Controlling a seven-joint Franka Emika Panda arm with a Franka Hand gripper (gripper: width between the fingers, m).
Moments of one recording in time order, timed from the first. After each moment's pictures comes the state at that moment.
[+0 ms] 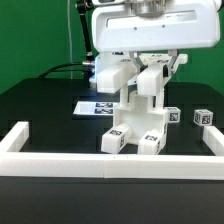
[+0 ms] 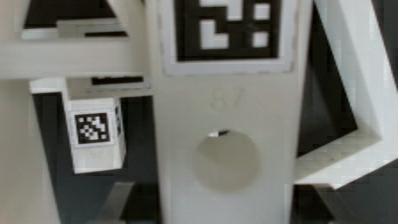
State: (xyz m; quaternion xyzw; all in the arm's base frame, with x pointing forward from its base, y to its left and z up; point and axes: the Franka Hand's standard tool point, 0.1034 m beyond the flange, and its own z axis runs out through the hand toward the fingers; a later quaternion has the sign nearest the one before) arm 0.574 0.028 0.140 -0.98 0.21 0.03 0.07
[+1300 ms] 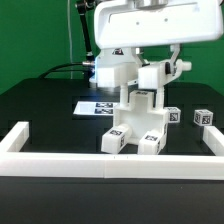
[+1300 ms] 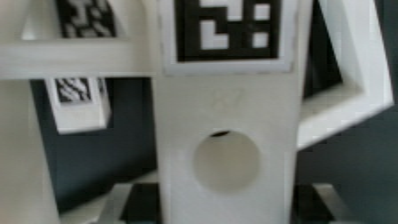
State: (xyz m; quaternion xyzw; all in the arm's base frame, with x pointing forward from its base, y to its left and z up) arm 0.586 0.033 0.147 -0.97 0.22 -0.09 0.06
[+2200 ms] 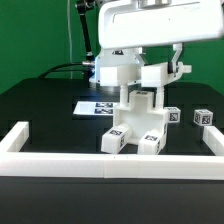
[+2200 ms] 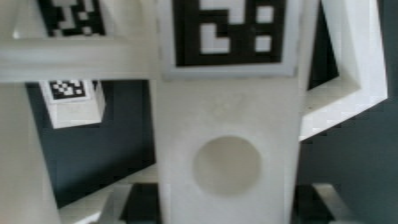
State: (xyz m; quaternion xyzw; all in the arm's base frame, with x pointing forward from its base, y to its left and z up) arm 0.578 0.030 0.146 -0.97 0.21 -0.07 0.06
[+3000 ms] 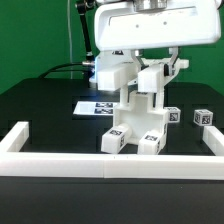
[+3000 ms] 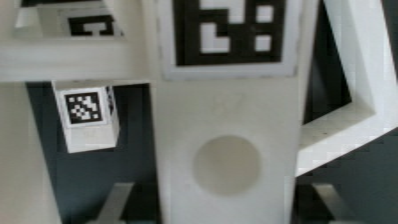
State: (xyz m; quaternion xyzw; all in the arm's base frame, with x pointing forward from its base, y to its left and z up) arm 0.571 0.032 0.137 -0.97 0.21 -0.03 0.06
